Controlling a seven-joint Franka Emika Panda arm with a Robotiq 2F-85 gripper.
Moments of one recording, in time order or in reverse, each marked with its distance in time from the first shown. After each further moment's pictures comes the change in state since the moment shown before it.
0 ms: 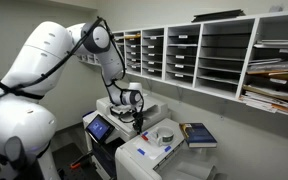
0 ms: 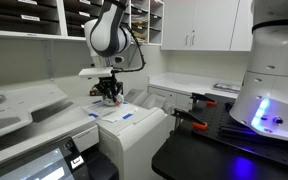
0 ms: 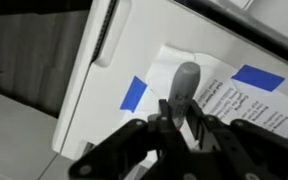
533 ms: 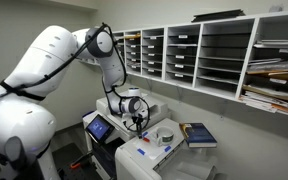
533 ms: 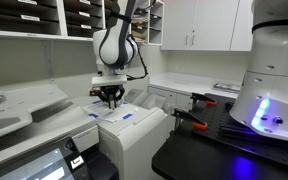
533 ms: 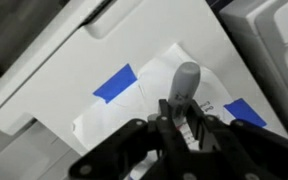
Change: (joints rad) arm -0.013 0.059 -0.006 -0.052 -0.001 0.221 -0.437
